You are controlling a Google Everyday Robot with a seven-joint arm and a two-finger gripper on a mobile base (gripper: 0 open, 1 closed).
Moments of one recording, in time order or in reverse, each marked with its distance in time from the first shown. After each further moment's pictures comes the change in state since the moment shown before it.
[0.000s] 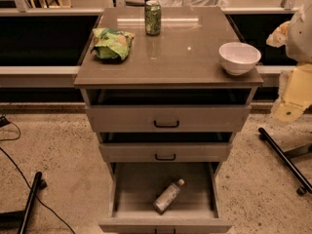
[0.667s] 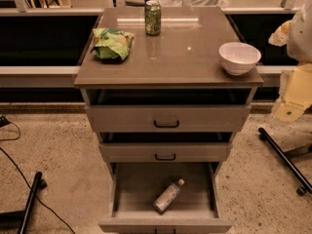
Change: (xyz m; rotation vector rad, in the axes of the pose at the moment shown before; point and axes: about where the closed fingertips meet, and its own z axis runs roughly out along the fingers) arm 0.001 -0.001 -0.002 0.013 0.013 0.010
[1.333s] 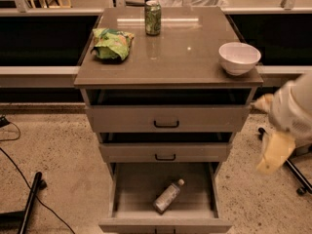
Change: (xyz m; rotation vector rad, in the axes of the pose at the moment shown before) arm 0.050 0.042 0.138 -0.153 -0.093 0.082
